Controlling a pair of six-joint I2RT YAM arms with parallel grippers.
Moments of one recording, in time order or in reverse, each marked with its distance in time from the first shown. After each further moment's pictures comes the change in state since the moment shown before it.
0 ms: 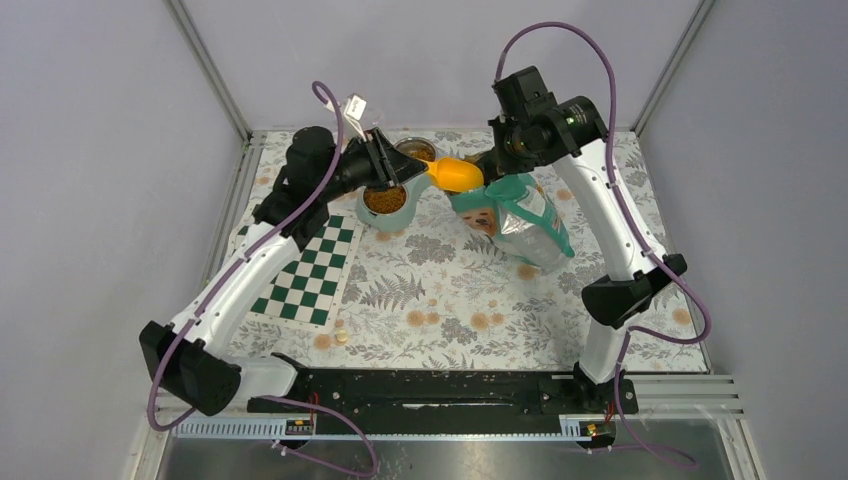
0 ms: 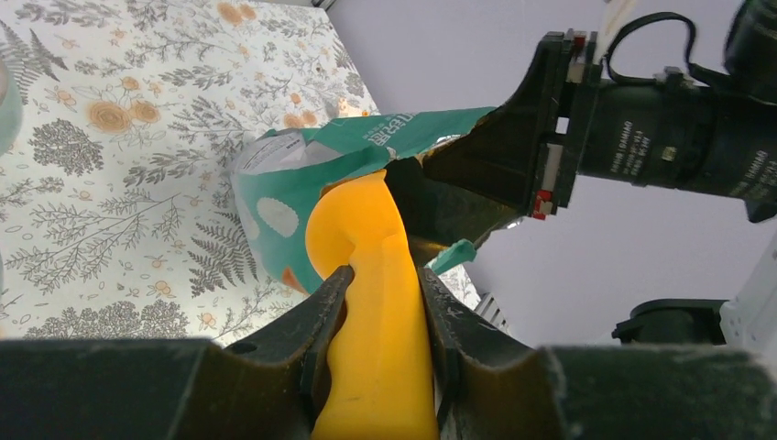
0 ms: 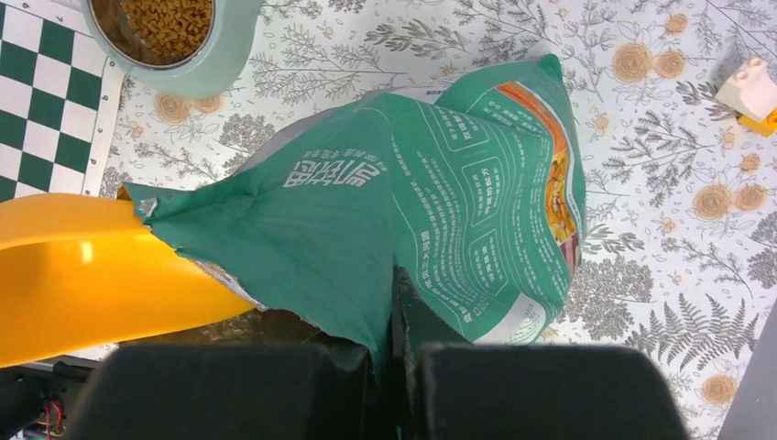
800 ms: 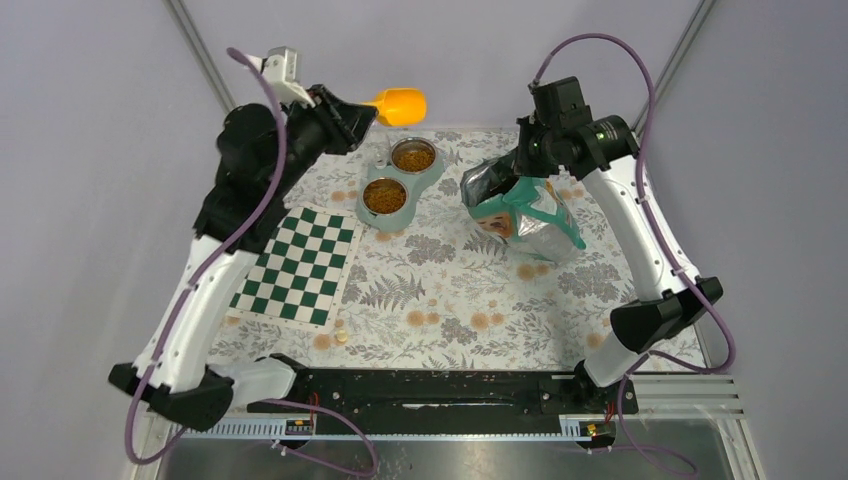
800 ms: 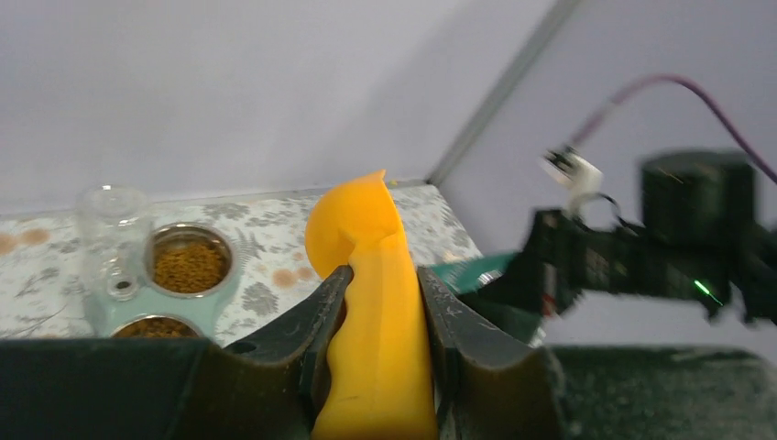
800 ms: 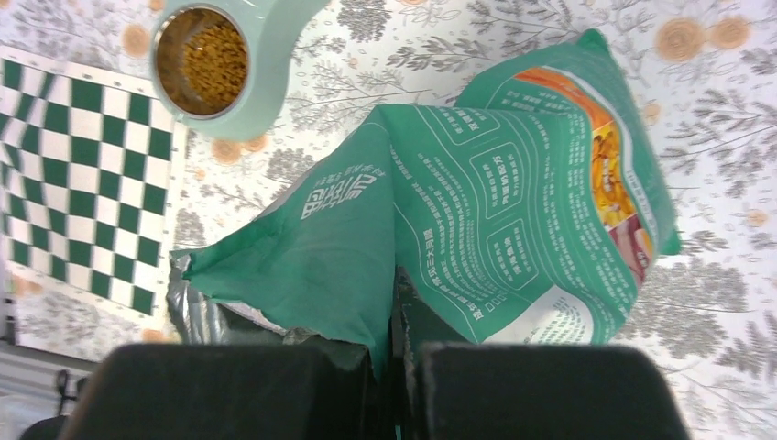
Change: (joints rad) left arm 0.000 -0.026 0.352 -0.214 -0.409 0.257; right arm -0.124 -0.221 -0.381 0.283 -0.162 0.127
